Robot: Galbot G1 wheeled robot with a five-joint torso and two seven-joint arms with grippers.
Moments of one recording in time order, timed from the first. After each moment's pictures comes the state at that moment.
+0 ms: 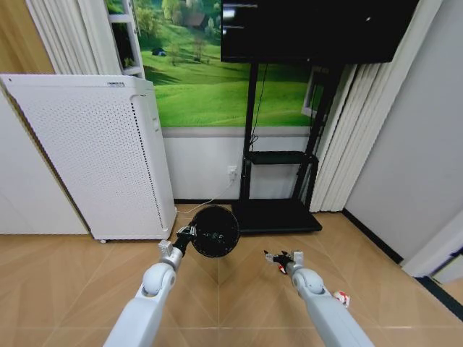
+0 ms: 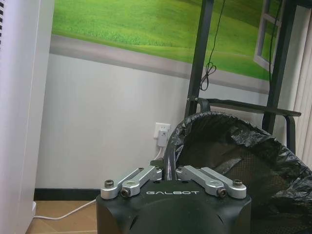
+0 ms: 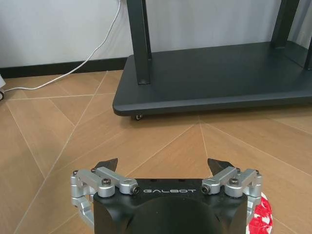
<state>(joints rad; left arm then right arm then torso) 1.06 -1.30 -0.36 -1.74 -0.41 0.12 0.08 -0.92 1.20 0.33 1.27 0.49 -0.37 0.00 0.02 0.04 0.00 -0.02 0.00</state>
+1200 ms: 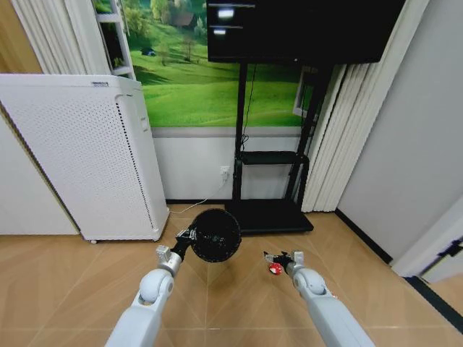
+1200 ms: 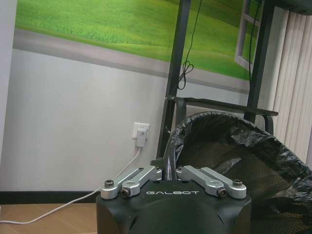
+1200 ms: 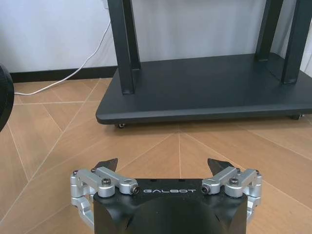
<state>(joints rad) 1.08 -1.31 -0.35 -1.76 -0.41 0.12 0.10 -0.96 1.17 0.36 1.38 0.49 -0.41 -0.02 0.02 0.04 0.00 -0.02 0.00</state>
